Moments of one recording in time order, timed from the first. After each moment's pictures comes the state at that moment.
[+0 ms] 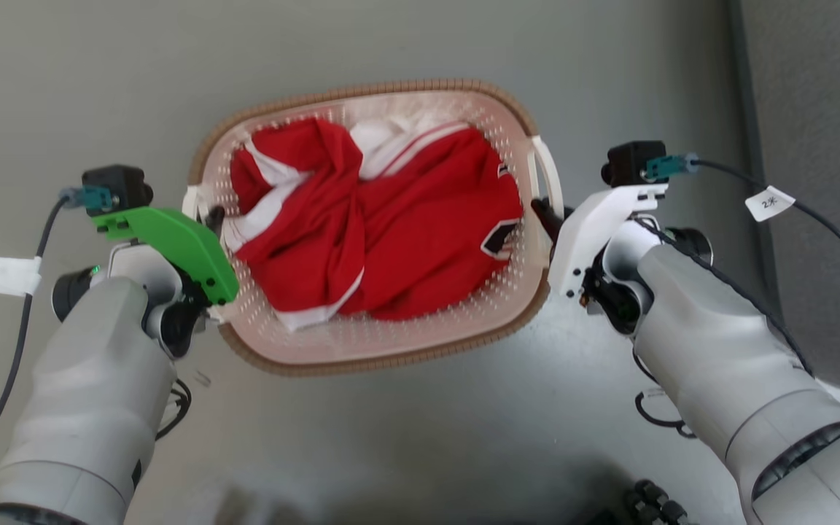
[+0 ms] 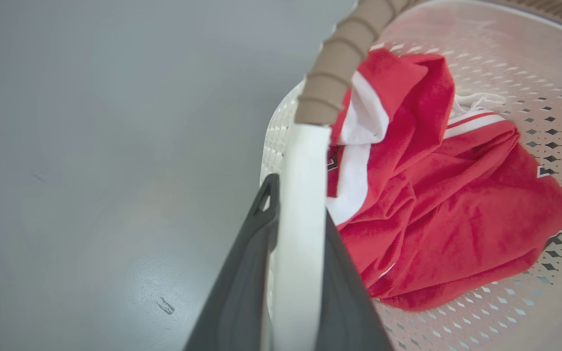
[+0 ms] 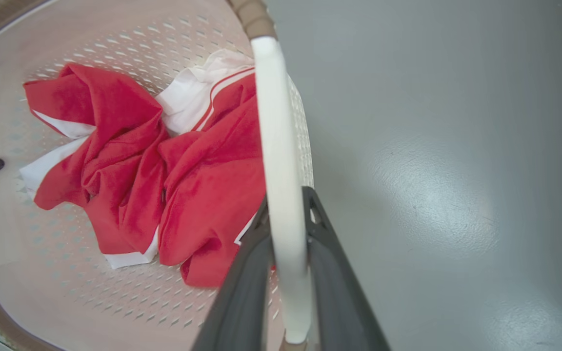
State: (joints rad) left arm -0.85 0.11 -0.60 1.07 -0.91 -0.10 0.03; right arm -0.84 -0.02 0.68 1.13 0.78 0.08 0.01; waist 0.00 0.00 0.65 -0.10
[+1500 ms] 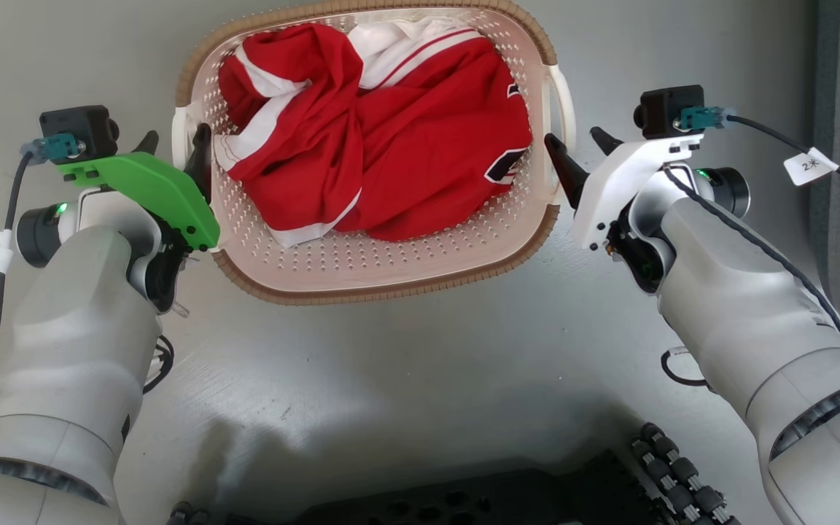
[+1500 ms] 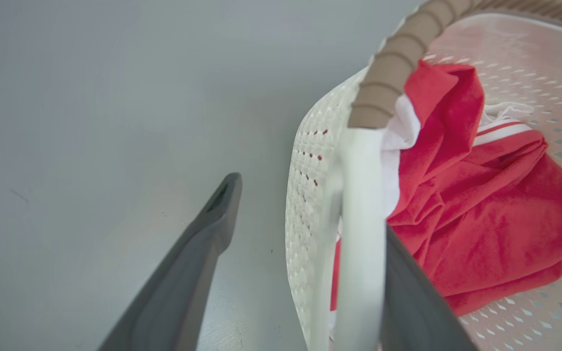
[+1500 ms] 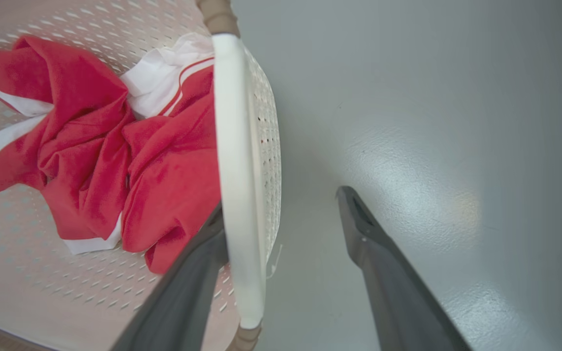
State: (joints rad) left arm -0.98 0.10 -0.61 1.16 -0.86 -0.11 -0.16; right arm -0.95 -0.05 0.72 1.19 0.74 0.10 -0.12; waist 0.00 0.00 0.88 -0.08
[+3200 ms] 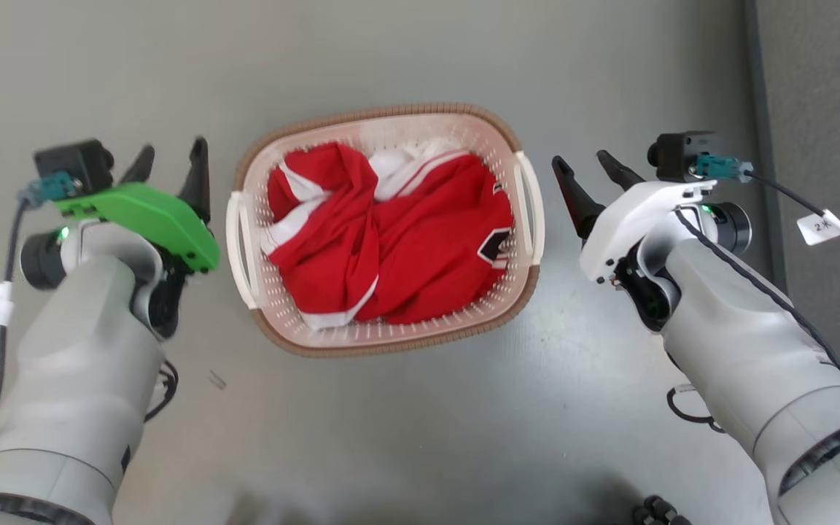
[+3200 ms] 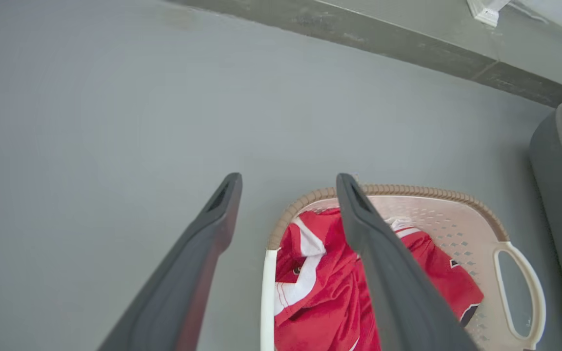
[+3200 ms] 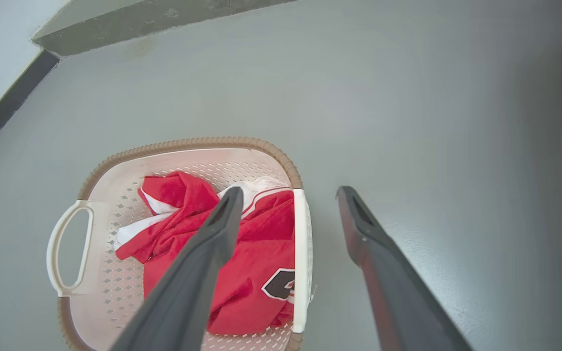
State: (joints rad) left arm -0.88 0.12 -0.58 1.07 -0.85 -0.12 -0.25; right arm -0.85 -0.07 0.72 1.13 0.75 0.12 -0.25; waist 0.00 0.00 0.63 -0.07
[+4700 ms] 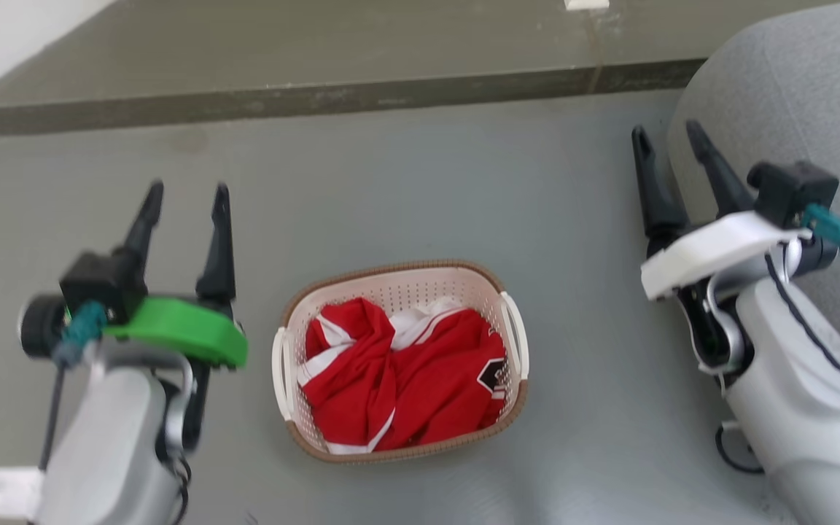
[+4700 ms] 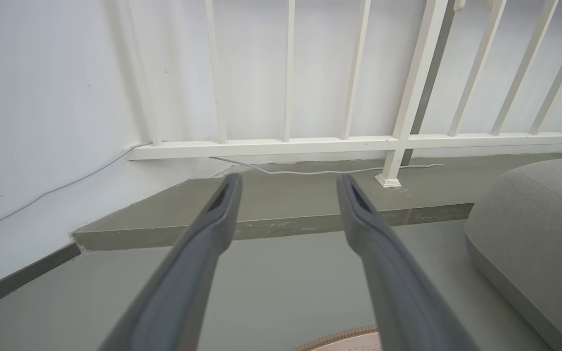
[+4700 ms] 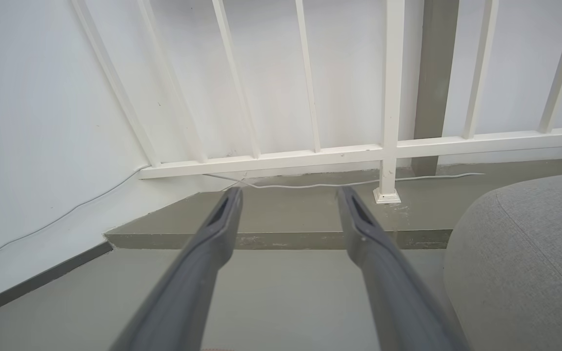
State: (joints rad) left arm -0.40 0.20 -0.37 0.24 -0.45 0.08 -0.25; right arm -0.48 -0.21 0.38 0.40 0.48 -0.03 -0.25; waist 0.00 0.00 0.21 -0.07
